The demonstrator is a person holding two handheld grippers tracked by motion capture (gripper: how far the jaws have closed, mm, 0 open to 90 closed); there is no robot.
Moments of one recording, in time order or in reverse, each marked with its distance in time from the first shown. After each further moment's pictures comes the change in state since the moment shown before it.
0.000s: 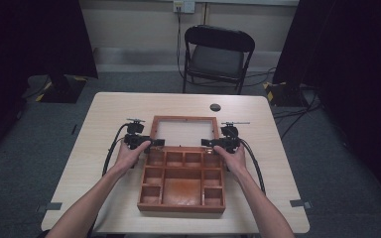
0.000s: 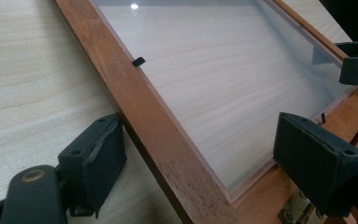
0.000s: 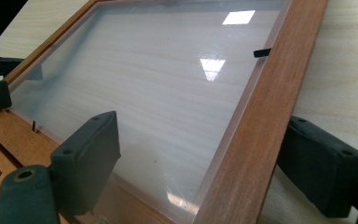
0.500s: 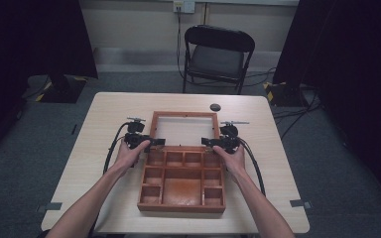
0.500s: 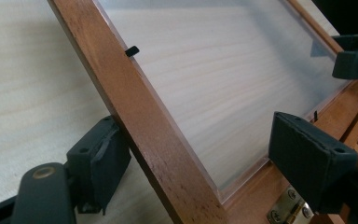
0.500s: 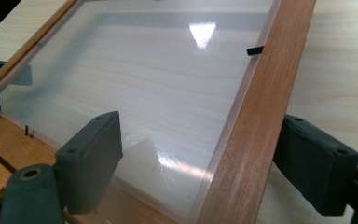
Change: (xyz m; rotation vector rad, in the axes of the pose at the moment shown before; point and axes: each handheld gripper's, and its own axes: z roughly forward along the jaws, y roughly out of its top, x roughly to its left) left arm -0.005 0.004 -0.003 -0.005 -0.003 0.035; right arm 0.010 0.002 -0.006 -0.052 -0.068 -0.051
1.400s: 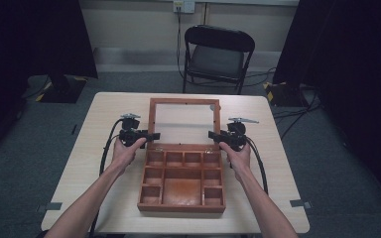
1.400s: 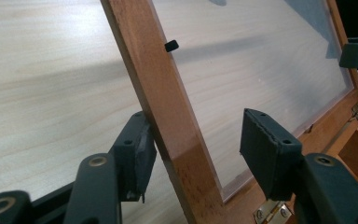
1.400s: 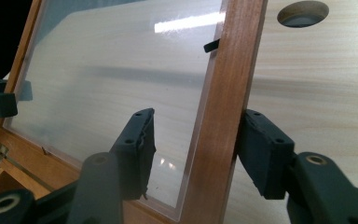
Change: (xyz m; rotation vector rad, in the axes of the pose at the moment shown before) left arm -0.006 0.007 -0.025 -0.089 0.039 0.052; right arm -0.003 0.008 -0.027 -0.127 0.012 0.011
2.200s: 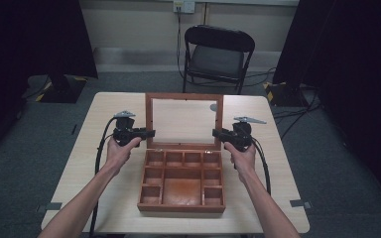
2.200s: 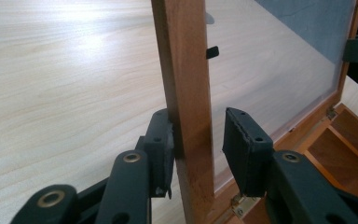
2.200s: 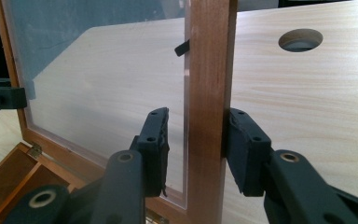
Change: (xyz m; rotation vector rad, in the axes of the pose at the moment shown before) left arm -0.010 0.006 -0.028 -0.045 0.001 0.063; right arm 0.009 0.006 -0.029 -0.053 0.027 -0.036
